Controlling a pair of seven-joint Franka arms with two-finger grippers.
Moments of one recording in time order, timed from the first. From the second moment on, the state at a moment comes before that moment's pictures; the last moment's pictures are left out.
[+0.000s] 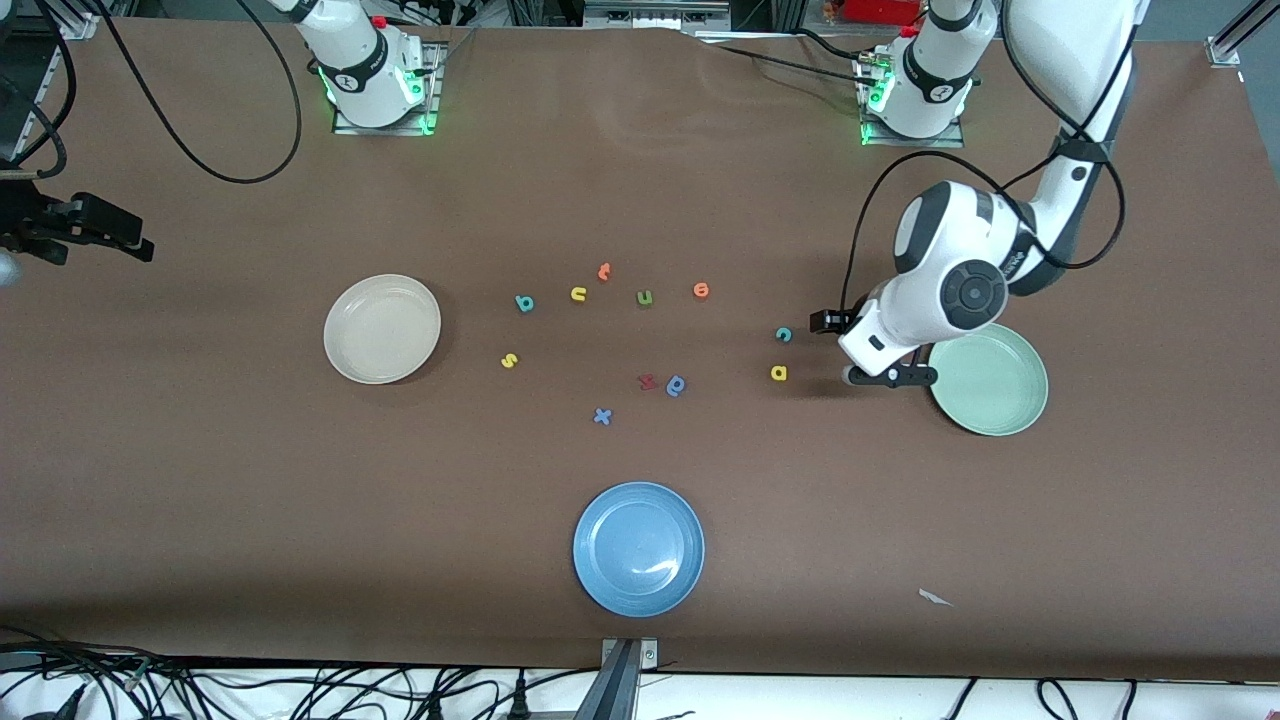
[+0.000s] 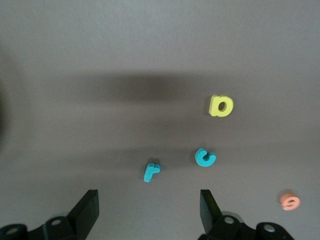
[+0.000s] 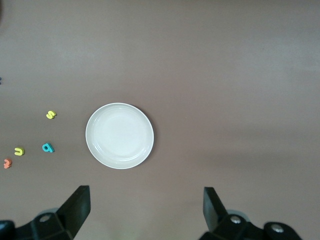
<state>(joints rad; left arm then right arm) -0.20 0.37 -0.13 -2.04 -0.15 2.17 -0.27 -0.04 0.07 -0.04 -1.55 0.02 1.56 -0.11</state>
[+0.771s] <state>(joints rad) -0.25 0.39 -0.13 -2.22 -0.15 2.40 -0.30 0.07 0.10 -0.02 -1.55 0.02 1.58 -0.06</state>
